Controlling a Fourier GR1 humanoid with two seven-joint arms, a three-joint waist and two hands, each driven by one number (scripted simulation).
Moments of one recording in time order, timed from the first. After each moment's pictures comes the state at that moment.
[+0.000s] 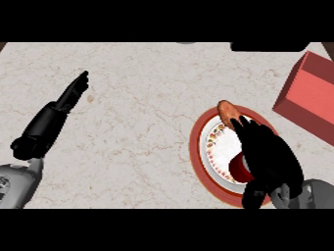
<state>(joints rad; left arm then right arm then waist) -0.24 0.43 -0.20 -1.53 0.06 -0.01 -0.07 -0.50 -0.69 0.83 -1.87 0.31 0.18 1.16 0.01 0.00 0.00</state>
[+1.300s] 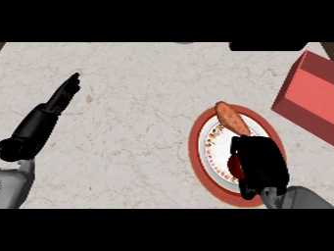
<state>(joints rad) -0.21 0.39 -0.09 -1.52 0.02 -0.12 -0.09 -0.34 -0.55 0.76 -1.73 0.71 0.21 0.94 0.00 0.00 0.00</state>
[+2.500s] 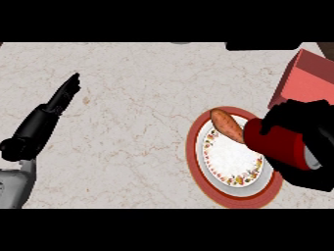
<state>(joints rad) -0.21 0.37 -0.07 -1.52 -0.01 -0.13 -0.08 -0.28 -0.81 0.37 -2.01 0.51 -0.02 0.17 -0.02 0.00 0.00</state>
